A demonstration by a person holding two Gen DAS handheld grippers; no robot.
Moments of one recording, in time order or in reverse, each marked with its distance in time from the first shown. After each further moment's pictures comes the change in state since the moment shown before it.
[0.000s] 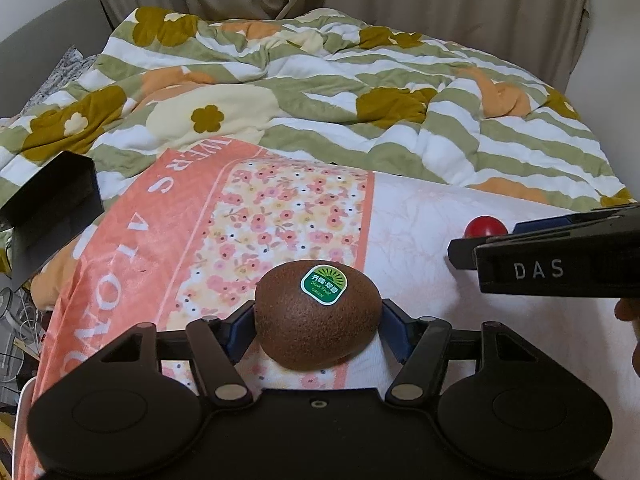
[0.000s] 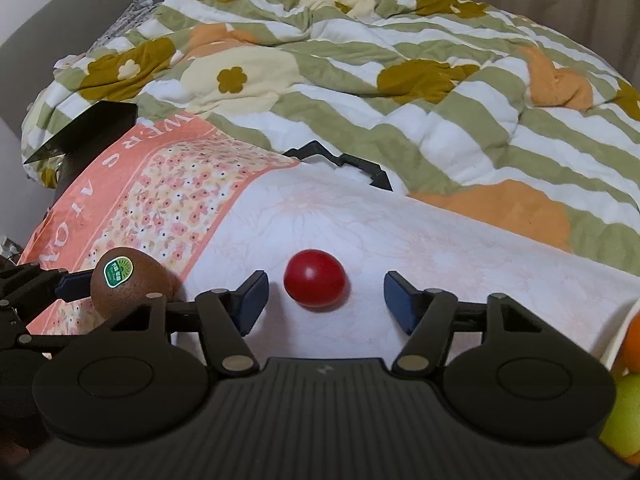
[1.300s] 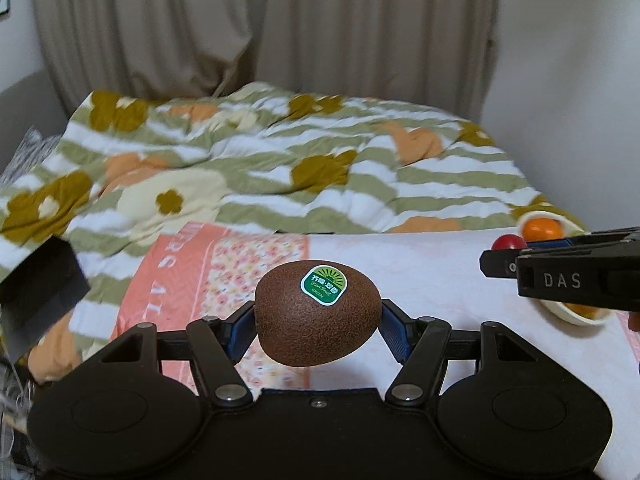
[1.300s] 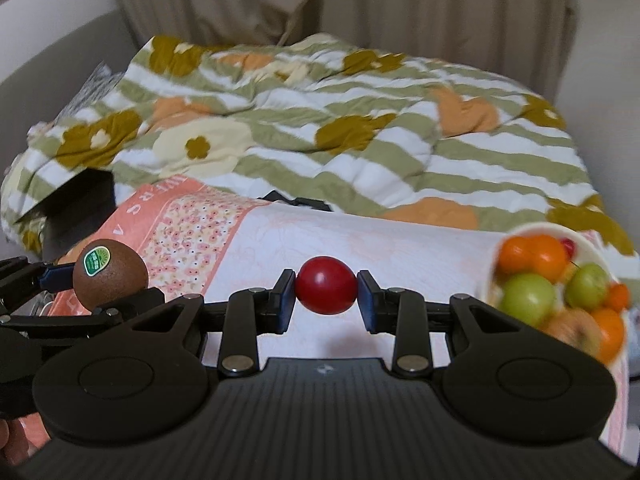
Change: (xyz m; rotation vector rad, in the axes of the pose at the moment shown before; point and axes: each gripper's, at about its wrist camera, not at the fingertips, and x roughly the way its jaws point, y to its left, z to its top) left arm -0.116 0.003 -0.017 0.168 -0.205 -0.179; right arm -0.155 0.026 -0.060 0.179 -0.198 -0.194
